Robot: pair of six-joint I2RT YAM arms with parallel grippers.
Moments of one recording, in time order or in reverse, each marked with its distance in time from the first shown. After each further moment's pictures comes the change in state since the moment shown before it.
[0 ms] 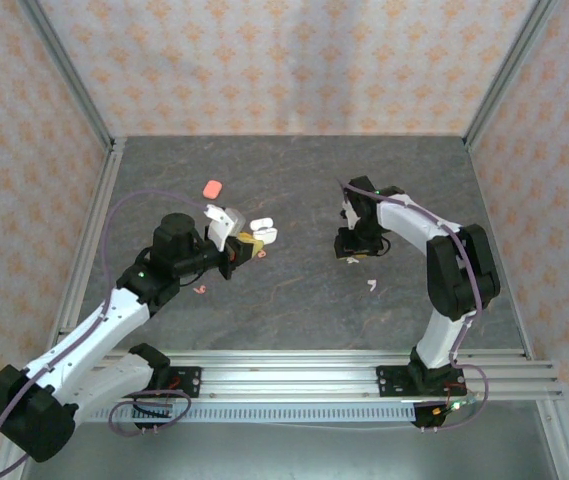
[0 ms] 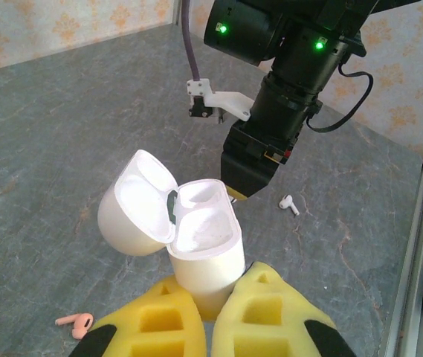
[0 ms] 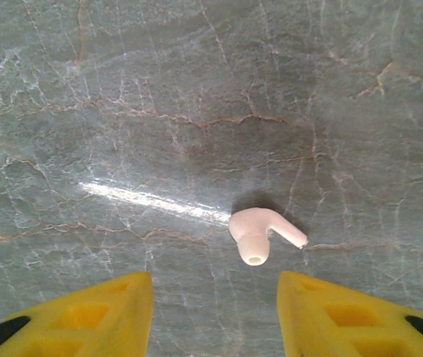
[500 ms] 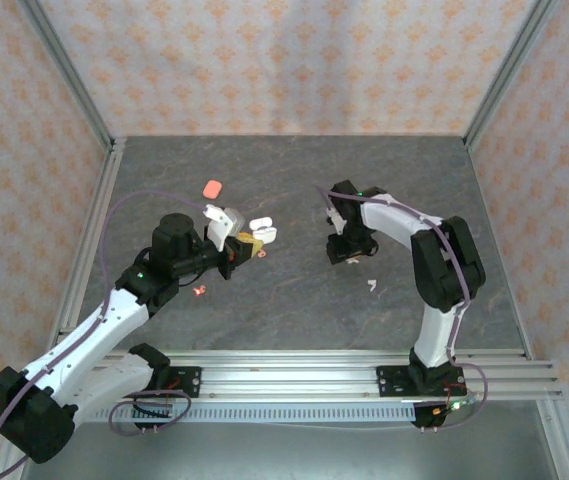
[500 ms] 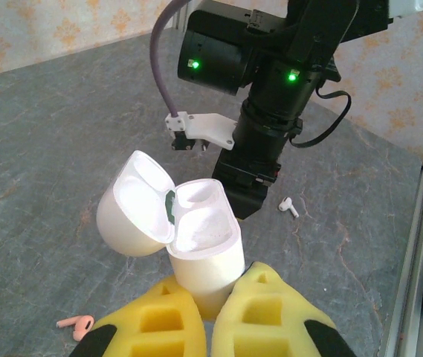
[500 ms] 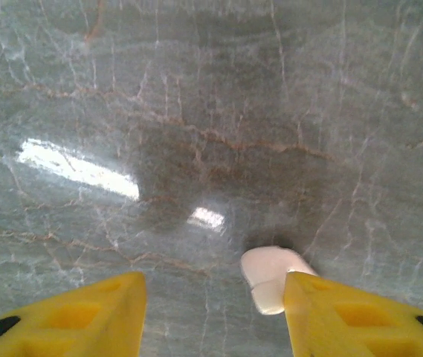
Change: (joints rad) left arm 0.000 -0.005 0.000 -0.001 -0.001 0.000; right arm 0.075 0.098 0.058 -0.016 0.100 -0.123
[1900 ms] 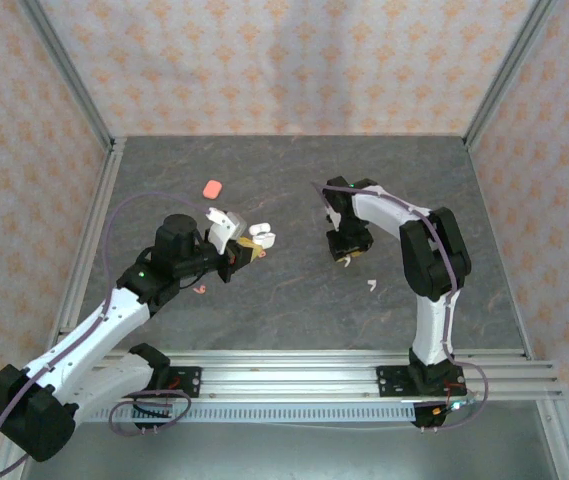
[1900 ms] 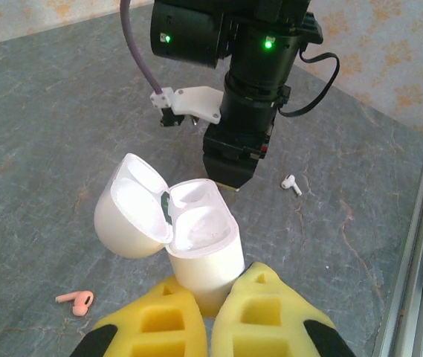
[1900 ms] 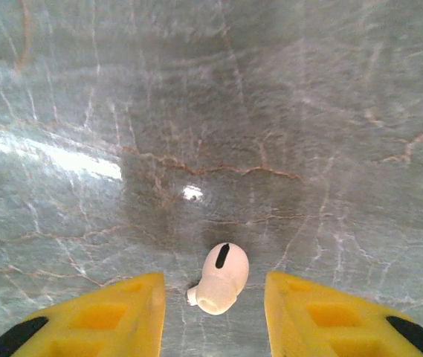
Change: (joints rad) left arm 0.000 0.011 0.000 -0.059 0.000 0.026; right arm 0.005 0.103 0.138 -0.127 0.064 0.067
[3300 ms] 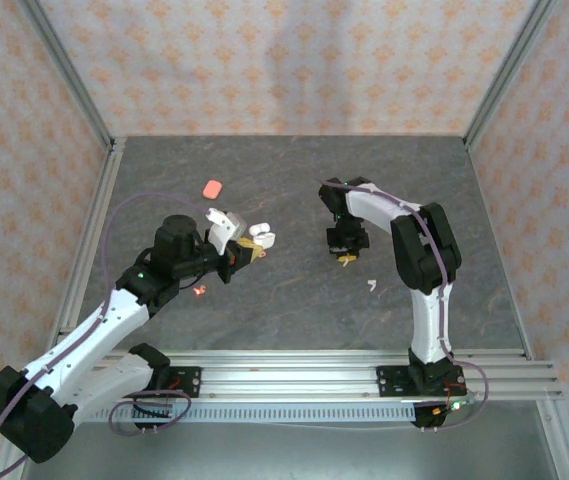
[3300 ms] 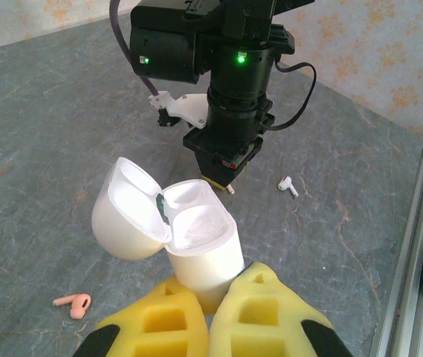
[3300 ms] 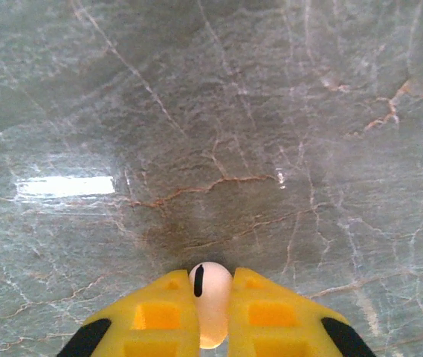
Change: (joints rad) left arm -0.006 -0.010 0.000 0.001 0.000 0.000; right arm 0.006 0.081 0.057 -0.054 0.013 0.285
